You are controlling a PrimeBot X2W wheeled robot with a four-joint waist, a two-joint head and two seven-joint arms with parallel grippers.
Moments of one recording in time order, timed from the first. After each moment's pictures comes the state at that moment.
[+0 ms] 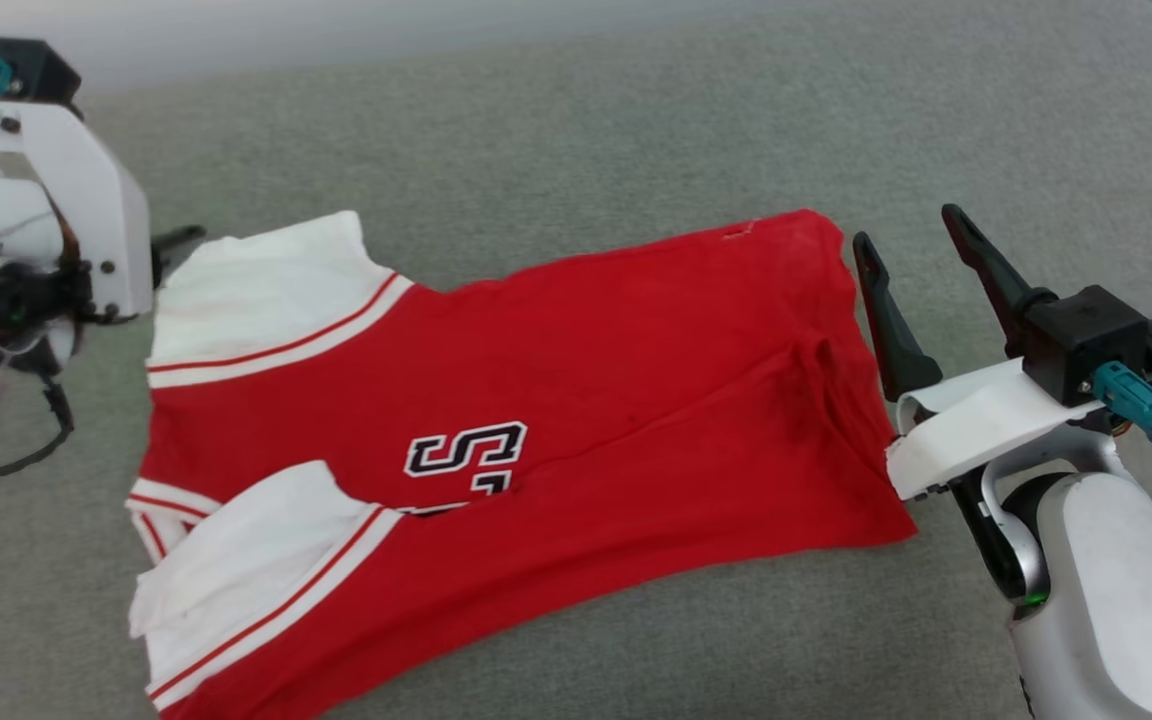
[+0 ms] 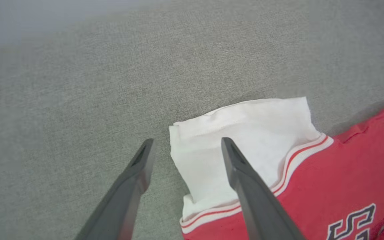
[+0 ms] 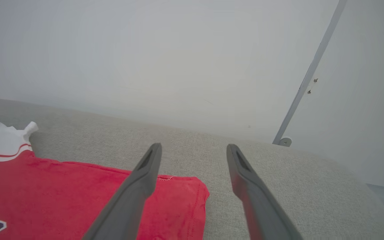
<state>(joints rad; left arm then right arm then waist) -1.25 0.70 -1.09 0.86 -1.27 -0.08 0.53 -0.46 -0.11 0.15 0.16 0.10 0.13 -0.05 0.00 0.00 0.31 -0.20</state>
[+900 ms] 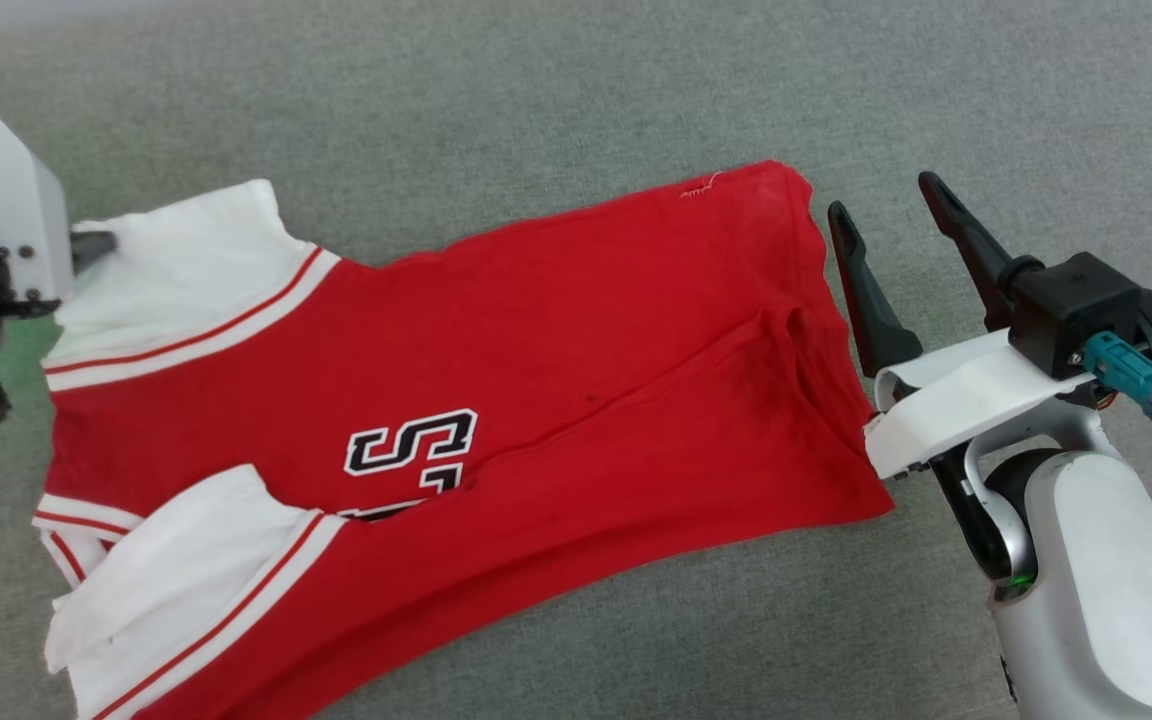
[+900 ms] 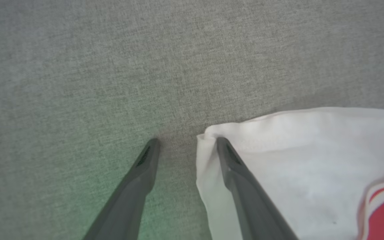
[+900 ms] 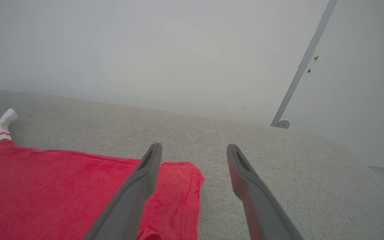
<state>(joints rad) -1.31 0.66 -1.13 1.11 -1.27 -0.13 0.59 -0.49 -0.08 0.16 0.11 0.11 0.13 0.00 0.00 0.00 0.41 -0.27</state>
